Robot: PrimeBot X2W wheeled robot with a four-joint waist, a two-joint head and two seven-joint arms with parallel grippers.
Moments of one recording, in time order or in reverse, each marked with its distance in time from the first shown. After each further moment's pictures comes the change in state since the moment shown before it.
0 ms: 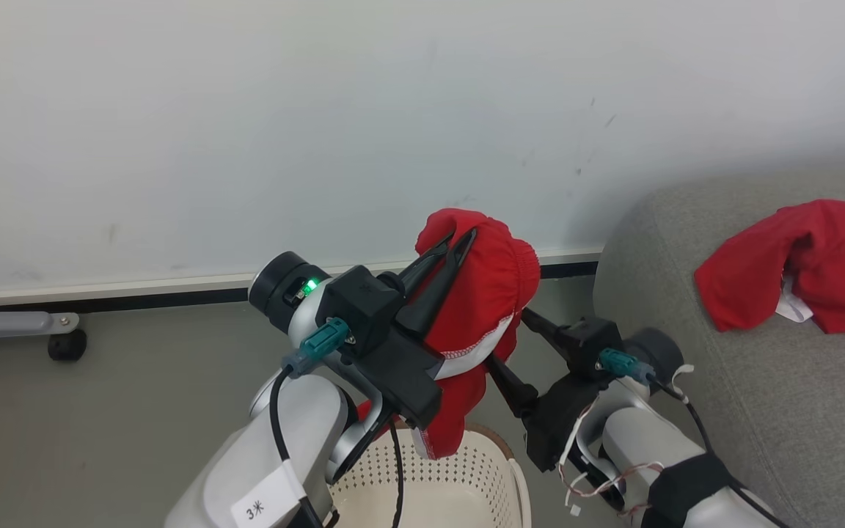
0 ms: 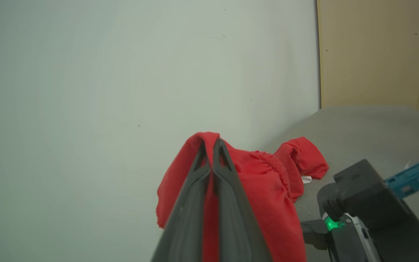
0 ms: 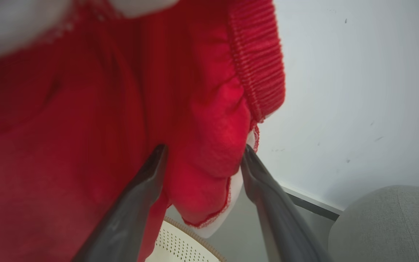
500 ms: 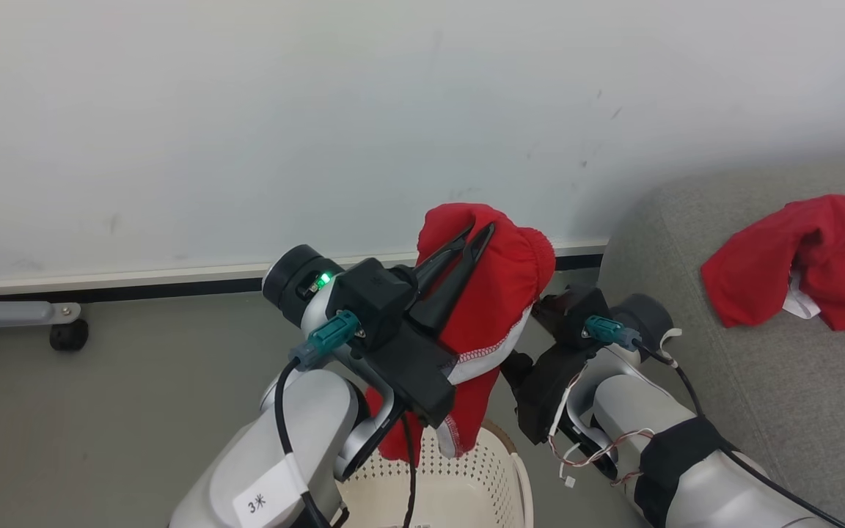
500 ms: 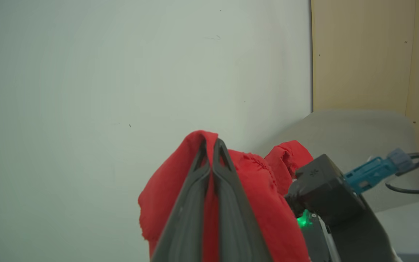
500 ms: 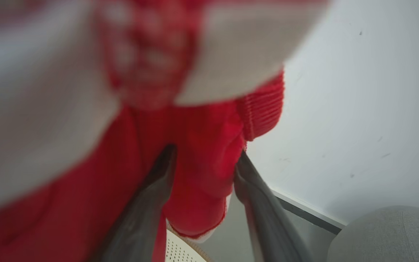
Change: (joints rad) left arm -0.019 -0.005 -0.028 -0.024 -0.043 0.000 0.017; right arm -0.129 0.000 0.130 0.073 0.102 0.000 0.000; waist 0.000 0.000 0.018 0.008
